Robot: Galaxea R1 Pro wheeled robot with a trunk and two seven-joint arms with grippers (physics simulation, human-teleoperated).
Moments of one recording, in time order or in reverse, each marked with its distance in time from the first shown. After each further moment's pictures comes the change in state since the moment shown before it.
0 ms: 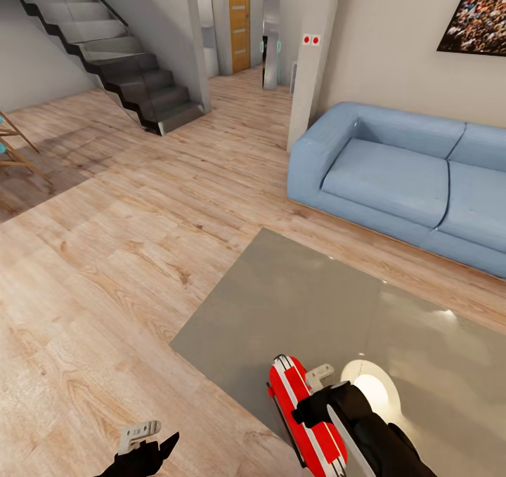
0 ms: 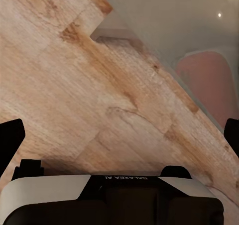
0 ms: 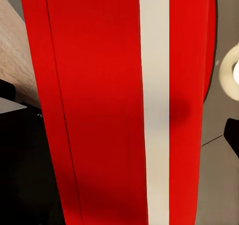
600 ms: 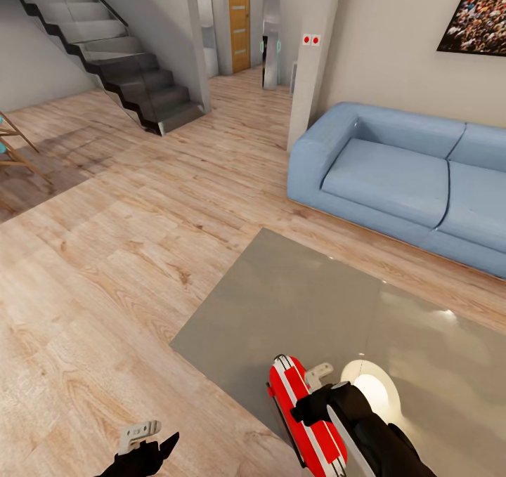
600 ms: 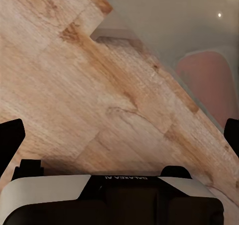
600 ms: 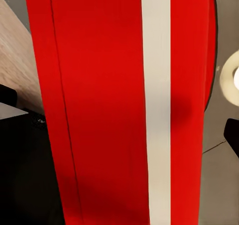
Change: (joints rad) left arm 0.000 0.000 0.000 0.000 0.000 0.000 0.000; right arm 0.000 0.000 0.001 0.006 -0.001 -0.033 0.003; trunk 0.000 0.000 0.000
